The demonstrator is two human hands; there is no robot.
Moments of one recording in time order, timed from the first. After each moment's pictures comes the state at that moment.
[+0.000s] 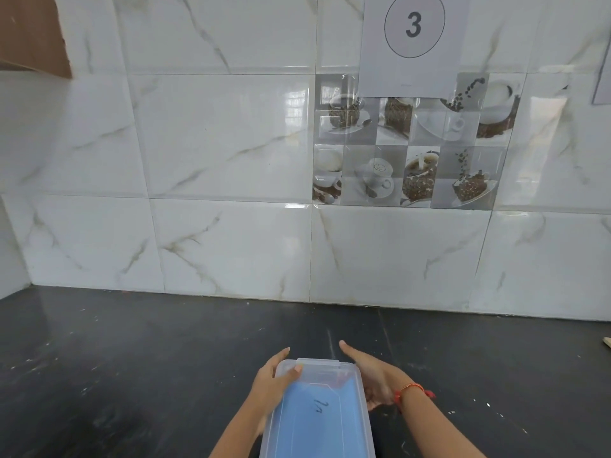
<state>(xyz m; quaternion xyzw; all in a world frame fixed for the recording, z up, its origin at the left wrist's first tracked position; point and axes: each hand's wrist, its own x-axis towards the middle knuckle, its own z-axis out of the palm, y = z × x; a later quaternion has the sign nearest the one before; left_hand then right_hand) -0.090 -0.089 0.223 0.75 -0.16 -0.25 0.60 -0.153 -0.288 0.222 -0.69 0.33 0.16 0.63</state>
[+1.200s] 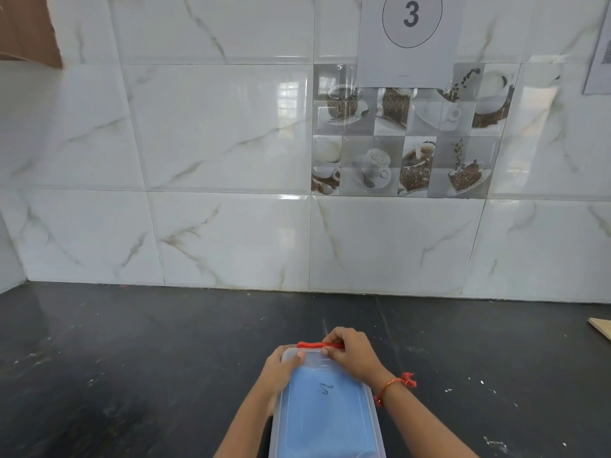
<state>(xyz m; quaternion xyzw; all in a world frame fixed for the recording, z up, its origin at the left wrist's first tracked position) -0.091 -0.088 0.221 0.71 -0.16 -0.29 0.62 -0.161 -0.232 0.243 -0.92 0.16 -0.12 0.33</state>
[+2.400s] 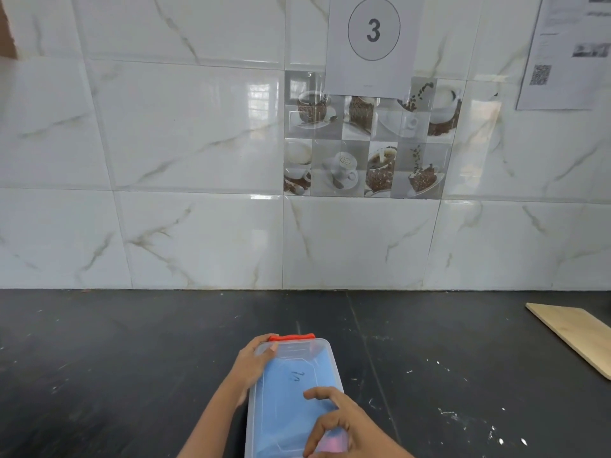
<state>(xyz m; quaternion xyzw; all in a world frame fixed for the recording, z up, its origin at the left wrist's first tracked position) -0.091 -0.081 0.221 0.76 -0.24 -0.24 0.55 -0.291 -0.171 0.237 -0.90 0.04 -0.05 0.43</state>
